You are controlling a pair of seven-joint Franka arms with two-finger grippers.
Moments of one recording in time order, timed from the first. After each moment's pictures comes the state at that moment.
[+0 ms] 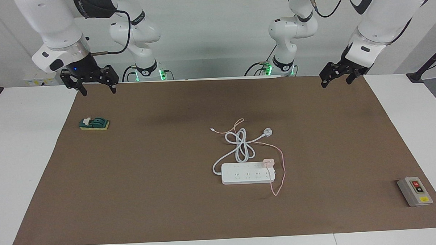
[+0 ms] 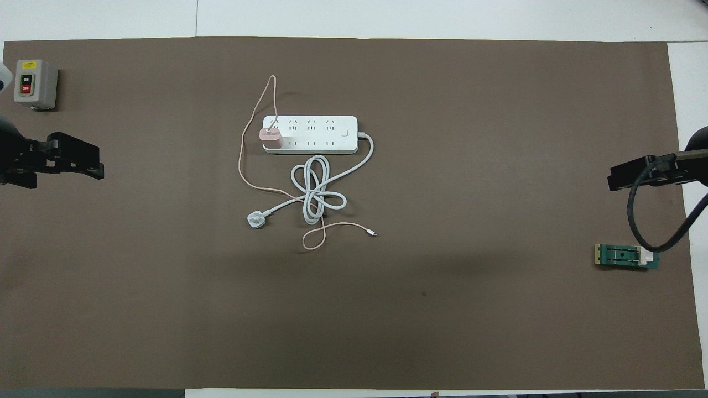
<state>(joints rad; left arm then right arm) -0.02 0.04 -0.10 -1.49 -0.02 1.45 -0.19 -0.02 -0.04 0.02 -1.63 -0.02 1.54 -0.06</state>
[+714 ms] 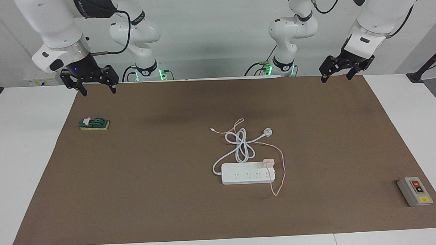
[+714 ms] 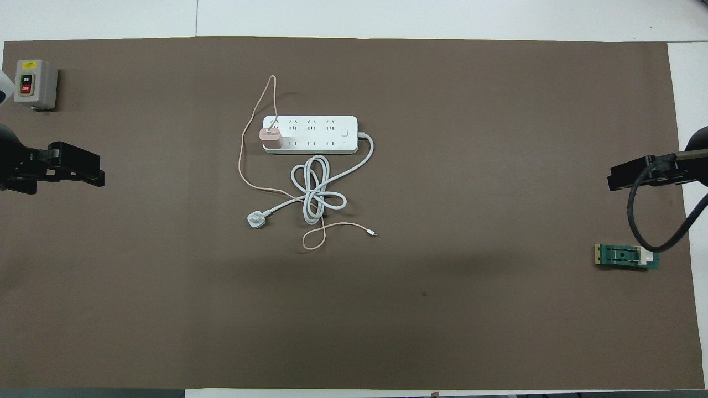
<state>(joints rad) -0.04 -0.01 -0.10 -1.51 -0.02 1.44 -0.16 -0.02 -0.04 0.02 -1.63 -0.02 1.54 -0.06</state>
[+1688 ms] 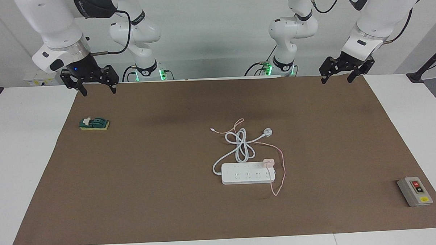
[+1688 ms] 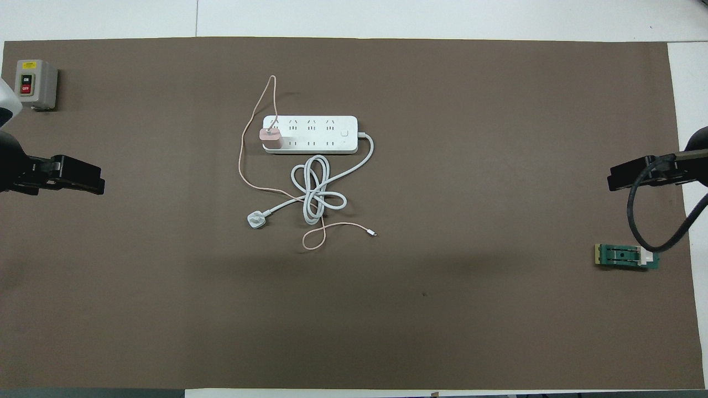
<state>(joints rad) -0.04 -0.04 -0.08 -1.59 -0.02 1.49 -0.04 -0.02 -0.04 0.02 -1.63 -0.02 1.54 -0.06</state>
